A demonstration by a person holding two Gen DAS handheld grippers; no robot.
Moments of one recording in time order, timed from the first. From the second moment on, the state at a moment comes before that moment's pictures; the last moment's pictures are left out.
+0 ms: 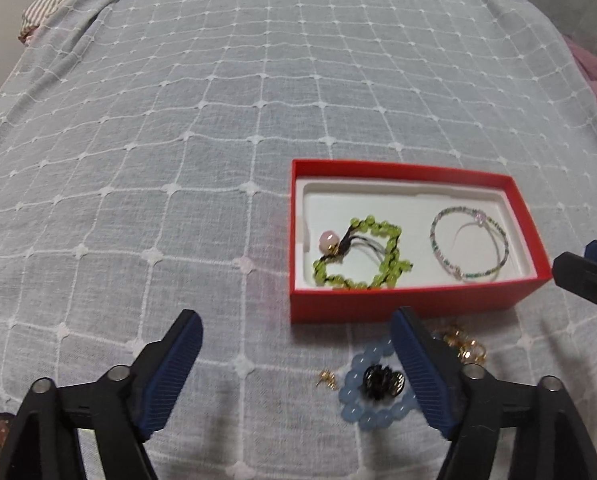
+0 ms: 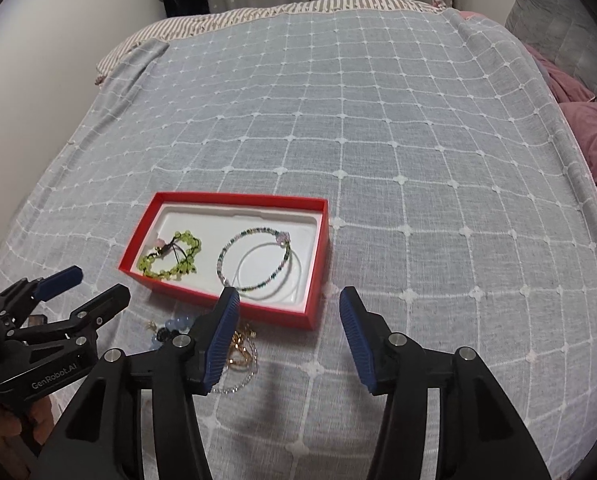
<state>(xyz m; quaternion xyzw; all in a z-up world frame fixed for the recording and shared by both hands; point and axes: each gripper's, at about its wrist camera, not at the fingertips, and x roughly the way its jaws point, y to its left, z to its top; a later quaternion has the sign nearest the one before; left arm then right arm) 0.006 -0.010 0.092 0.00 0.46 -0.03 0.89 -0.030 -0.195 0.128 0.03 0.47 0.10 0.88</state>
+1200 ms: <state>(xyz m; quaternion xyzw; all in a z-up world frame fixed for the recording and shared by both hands) -0.026 -0.018 0.051 0.01 0.51 -0.14 0.85 -0.063 -0.178 0.058 -0.04 0.54 0.07 0.84</state>
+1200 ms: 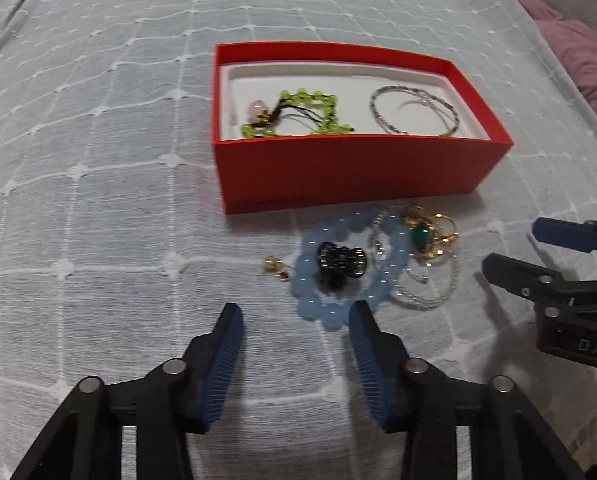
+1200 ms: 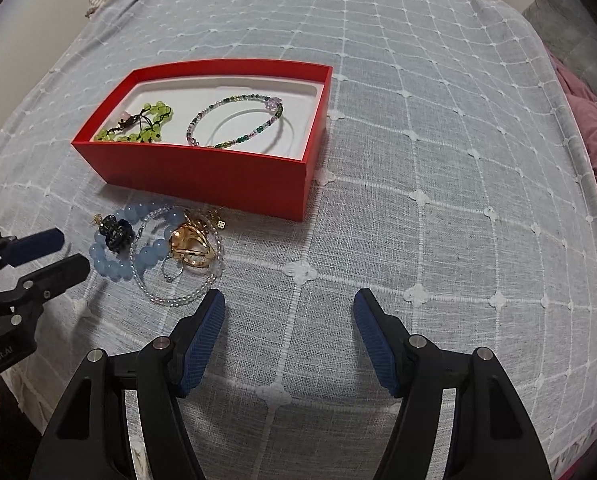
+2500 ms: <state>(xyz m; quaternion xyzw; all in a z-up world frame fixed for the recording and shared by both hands) -0.014 -0.043 0.056 0.04 0.48 -0.13 0.87 -0.062 -0.153 0.067 -0.04 0.50 0.14 0.85</state>
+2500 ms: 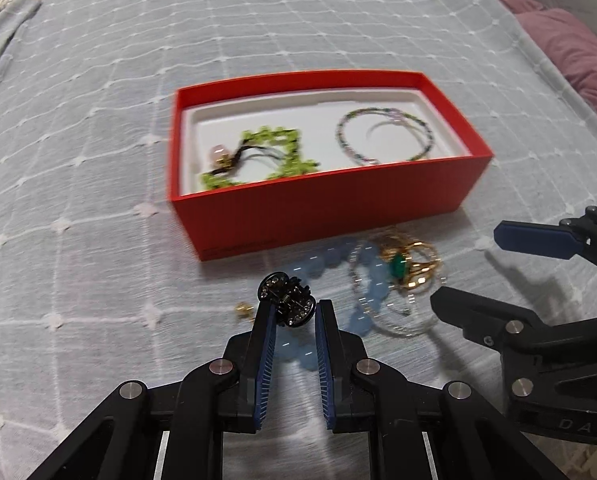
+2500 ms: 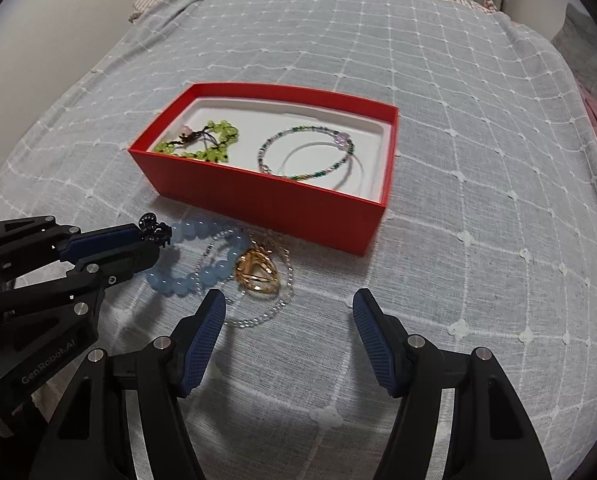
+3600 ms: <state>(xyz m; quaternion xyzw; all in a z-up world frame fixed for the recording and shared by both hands) -0.013 -0.024 0.062 0.01 0.48 -0.12 0.87 -0.054 -0.133 0.067 -0.04 0.50 0.19 0.84</state>
